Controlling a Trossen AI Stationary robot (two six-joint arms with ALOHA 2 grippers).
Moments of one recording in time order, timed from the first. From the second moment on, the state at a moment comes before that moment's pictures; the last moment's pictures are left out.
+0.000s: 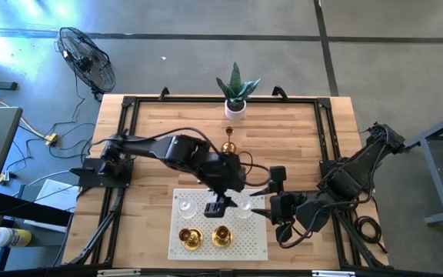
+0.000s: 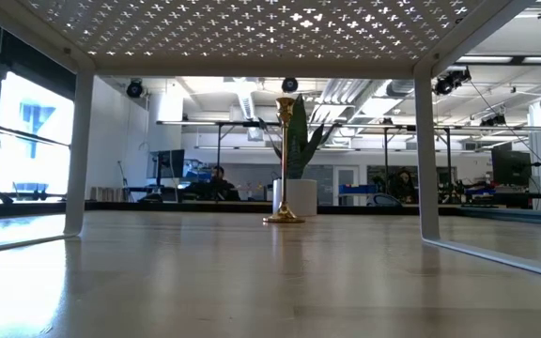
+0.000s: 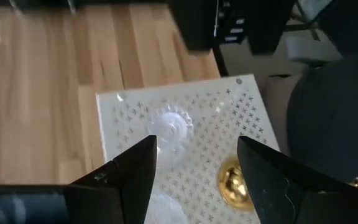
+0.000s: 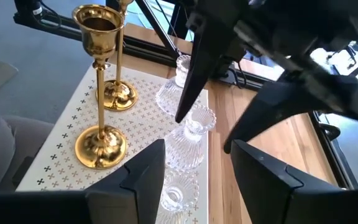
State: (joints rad) left arm -0.26 1.98 2.36 -1.17 0.15 -0.16; right arm 0.68 1.50 1.61 -0.72 0.63 0.13
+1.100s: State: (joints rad) left arm -0.26 1.63 2.36 -1.15 -0.25 0.09; right arm 0.62 1.46 1.61 -0.71 0.77 0.02
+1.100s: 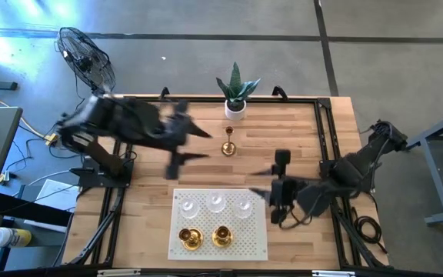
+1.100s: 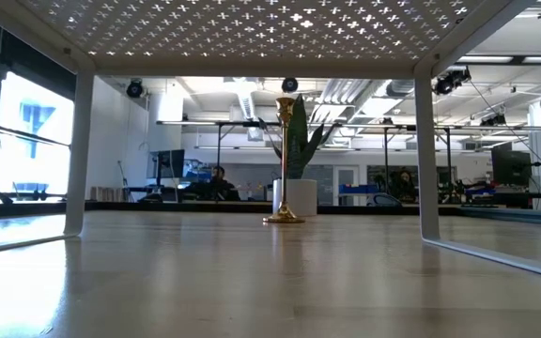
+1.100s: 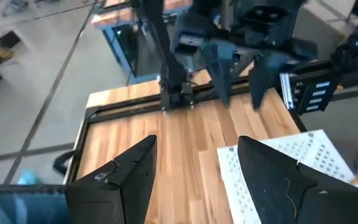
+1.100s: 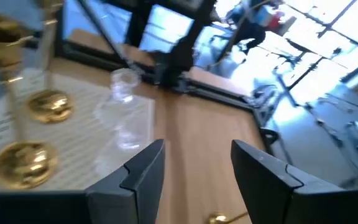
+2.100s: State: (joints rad) left arm -0.26 1.22 1.97 -1.40 -0.61 -0.21; right arm -0.29 1.50 1.61 -0.77 -0.07 -0.11
